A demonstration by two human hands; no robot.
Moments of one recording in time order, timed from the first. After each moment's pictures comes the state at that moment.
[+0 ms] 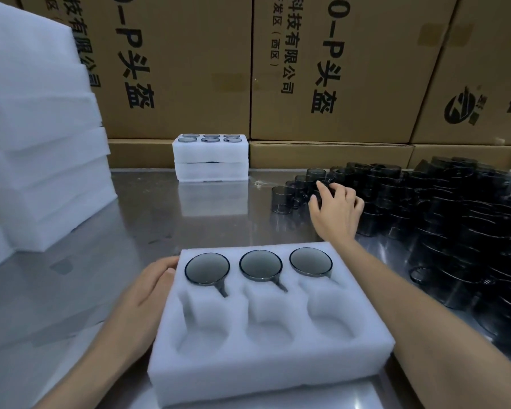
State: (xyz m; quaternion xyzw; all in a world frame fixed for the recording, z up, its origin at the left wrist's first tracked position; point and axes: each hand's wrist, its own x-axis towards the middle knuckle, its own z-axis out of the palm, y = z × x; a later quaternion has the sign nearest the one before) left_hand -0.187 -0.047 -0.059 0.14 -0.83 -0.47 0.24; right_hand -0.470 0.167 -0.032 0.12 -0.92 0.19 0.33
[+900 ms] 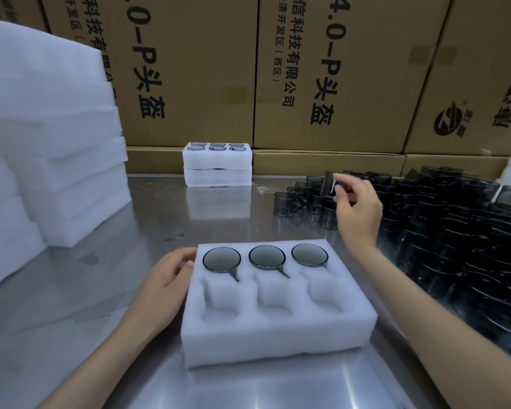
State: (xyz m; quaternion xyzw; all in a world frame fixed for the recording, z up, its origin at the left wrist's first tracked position) left_hand -0.166 -0.026 -0.026 0.14 -0.83 -0.48 0.26; right_hand -0.382 0.199 0.021 0.20 -0.73 0.53 0.38
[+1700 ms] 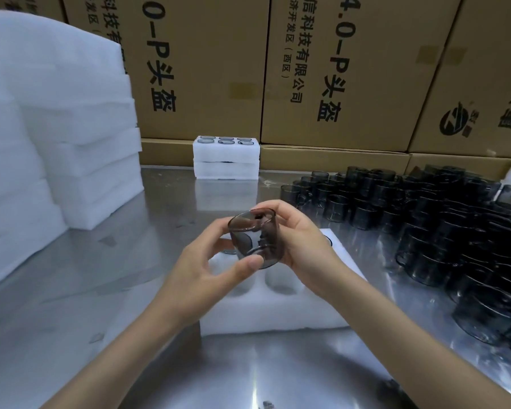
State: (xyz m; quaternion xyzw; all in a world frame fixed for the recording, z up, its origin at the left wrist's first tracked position) left_hand -0.140 0.021 0.012 -0.10 -0.80 -0.51 0.29; right_hand -0.236 0.155 0.037 0.35 -0.59 0.70 -0.19
